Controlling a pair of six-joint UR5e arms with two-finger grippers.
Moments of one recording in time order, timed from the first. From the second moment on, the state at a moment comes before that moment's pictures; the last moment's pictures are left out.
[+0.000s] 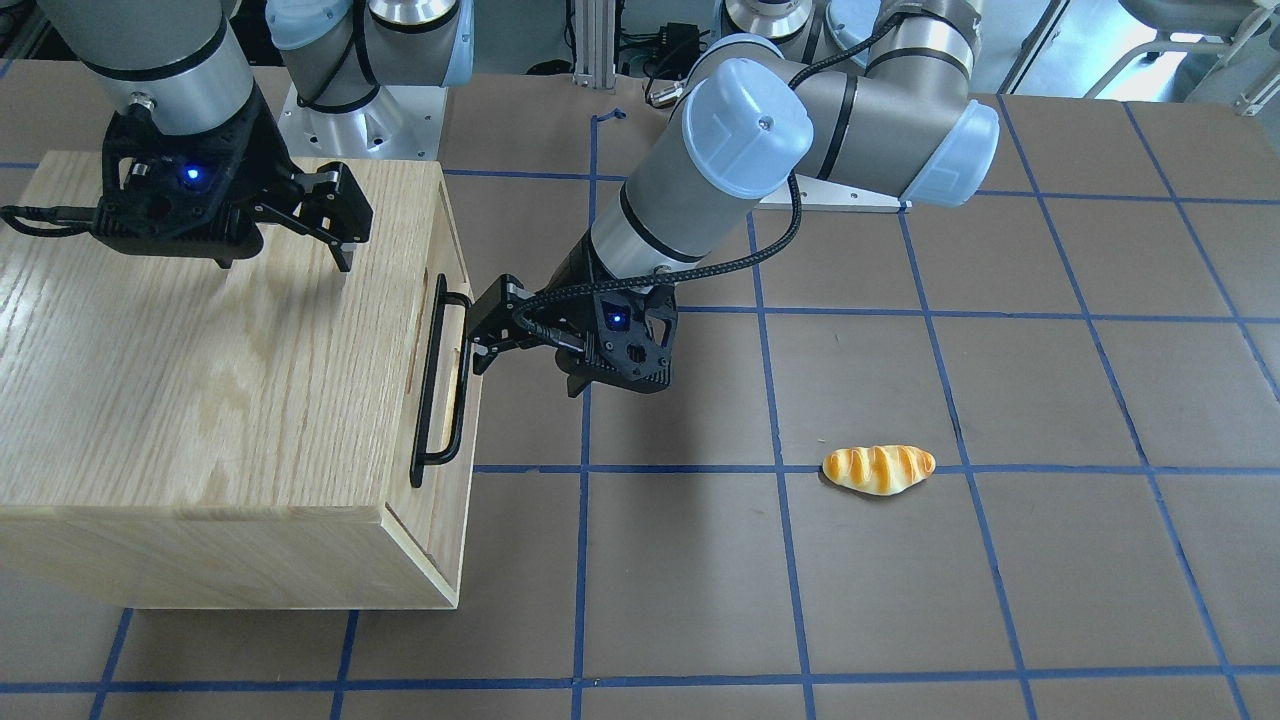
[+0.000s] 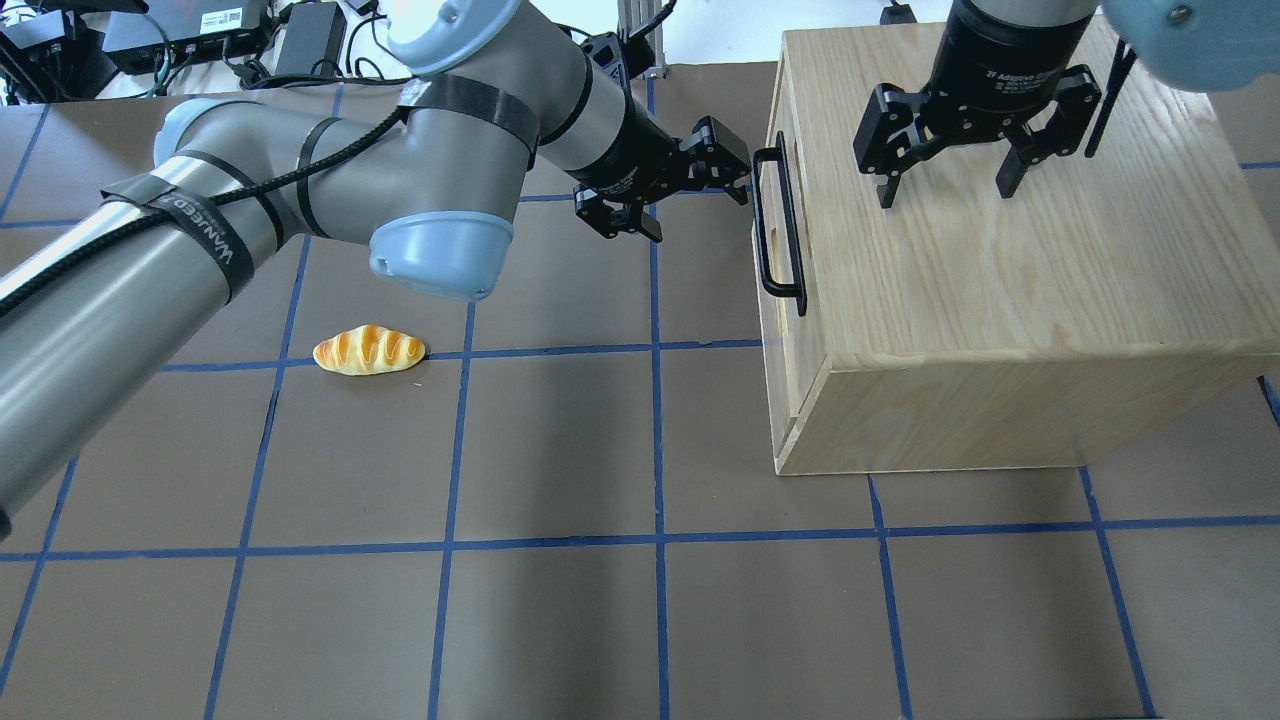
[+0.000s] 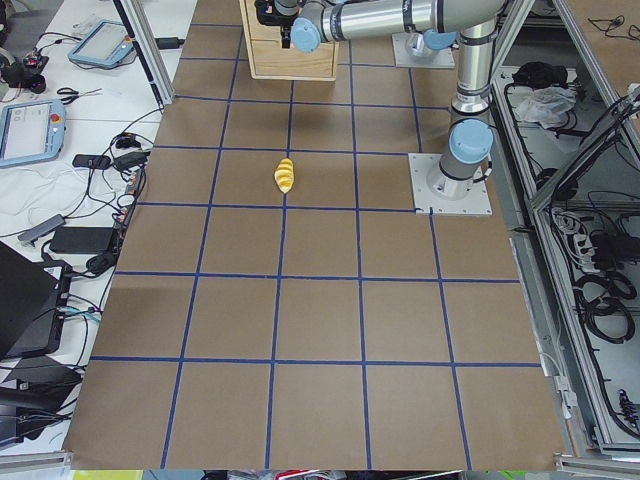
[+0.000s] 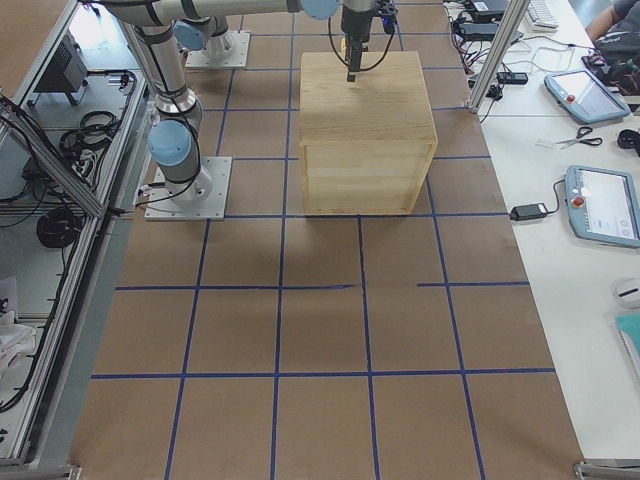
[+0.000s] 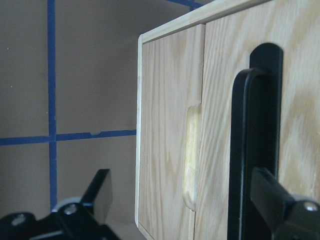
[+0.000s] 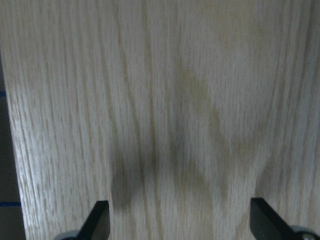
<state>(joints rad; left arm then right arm) -1.86 -1.87 -1.60 -0.94 1.10 -0.44 1.60 -1.49 1.43 -1.47 -1.61 0.02</state>
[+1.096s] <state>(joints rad) -1.89 -1.93 -1.59 -0.90 1.10 -0.47 1.60 -1.49 1.43 -1.47 -1.61 0.02</state>
